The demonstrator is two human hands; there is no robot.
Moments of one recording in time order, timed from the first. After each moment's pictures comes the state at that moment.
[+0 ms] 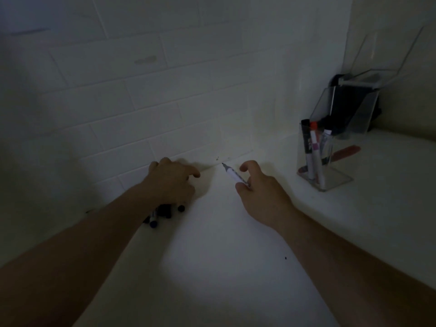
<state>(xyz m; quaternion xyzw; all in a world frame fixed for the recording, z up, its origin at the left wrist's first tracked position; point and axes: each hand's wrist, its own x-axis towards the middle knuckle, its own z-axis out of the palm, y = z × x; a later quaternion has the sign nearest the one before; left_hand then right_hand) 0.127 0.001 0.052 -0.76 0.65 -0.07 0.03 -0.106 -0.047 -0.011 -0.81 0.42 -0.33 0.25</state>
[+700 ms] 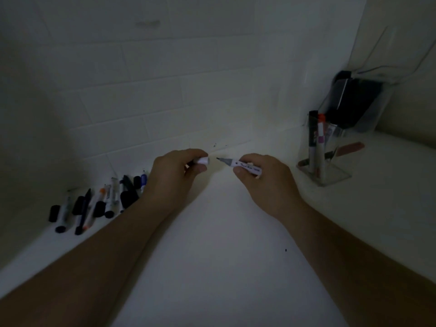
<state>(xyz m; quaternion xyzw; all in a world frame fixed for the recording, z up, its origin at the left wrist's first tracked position) 0.099 0.026 0.011 -0.62 0.66 -0.09 -0.42 -0.108 -0.060 -0.018 -0.79 0.42 -0.40 0.18</state>
